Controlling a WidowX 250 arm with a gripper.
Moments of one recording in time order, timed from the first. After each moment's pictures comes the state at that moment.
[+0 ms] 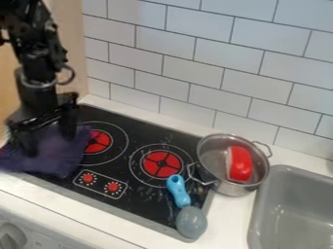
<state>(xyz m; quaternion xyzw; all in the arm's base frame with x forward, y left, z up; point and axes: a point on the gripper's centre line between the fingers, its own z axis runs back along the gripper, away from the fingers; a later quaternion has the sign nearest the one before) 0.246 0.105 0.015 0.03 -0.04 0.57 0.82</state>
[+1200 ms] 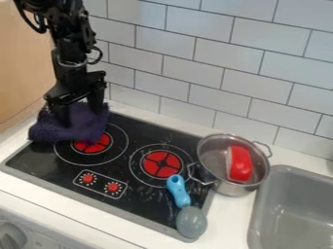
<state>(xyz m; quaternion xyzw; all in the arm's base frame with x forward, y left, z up) 0.325 0.112 0.011 0.01 -0.08 0.55 0.83</state>
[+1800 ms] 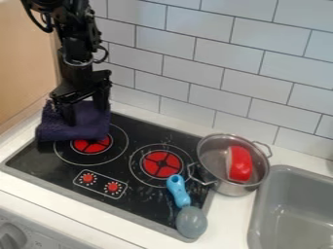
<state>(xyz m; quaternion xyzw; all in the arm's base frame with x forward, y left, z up) 0.331 0.100 0.013 0.01 -0.08 0.53 0.84</state>
